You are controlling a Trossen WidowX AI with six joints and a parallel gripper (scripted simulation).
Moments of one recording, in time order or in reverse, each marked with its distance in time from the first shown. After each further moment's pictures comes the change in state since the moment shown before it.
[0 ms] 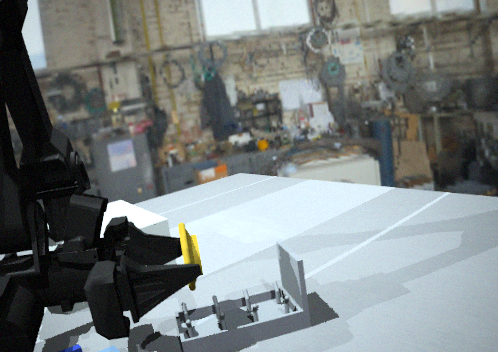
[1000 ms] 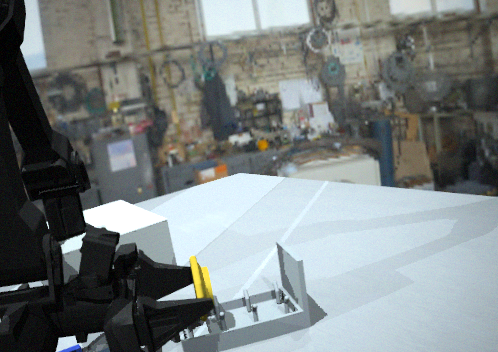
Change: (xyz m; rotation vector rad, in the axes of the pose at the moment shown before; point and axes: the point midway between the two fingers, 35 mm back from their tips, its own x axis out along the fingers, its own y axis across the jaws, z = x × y) arm 0.005 0.001 -0.038 0.029 0.007 0.021
